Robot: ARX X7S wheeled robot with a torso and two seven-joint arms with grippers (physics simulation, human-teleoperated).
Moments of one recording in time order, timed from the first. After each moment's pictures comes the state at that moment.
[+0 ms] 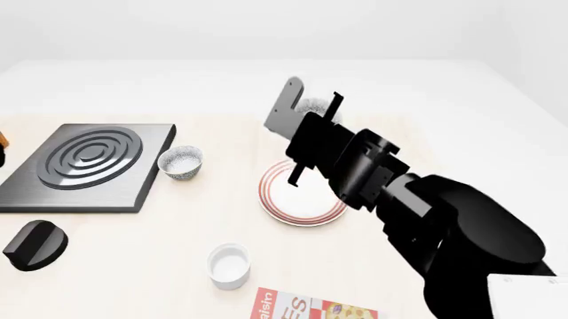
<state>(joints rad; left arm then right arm) -0.03 -1.16 -0.35 0.94 -0.86 -0.43 -0.98 1.43 0.00 -1.51 1.07 0.57 0.36 -0.14</state>
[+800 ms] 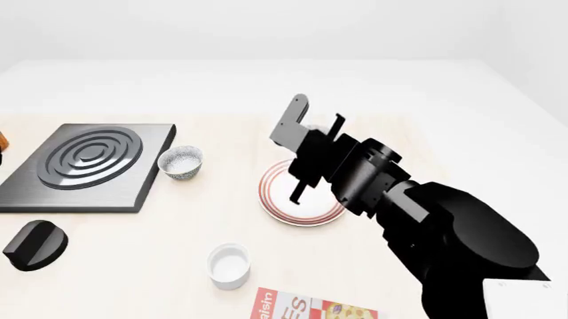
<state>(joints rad) -0.01 -1.14 -0.37 0.94 -0.85 -0.42 -0.97 1.40 0.00 -1.51 1.10 0.63 0.40 -0.27</state>
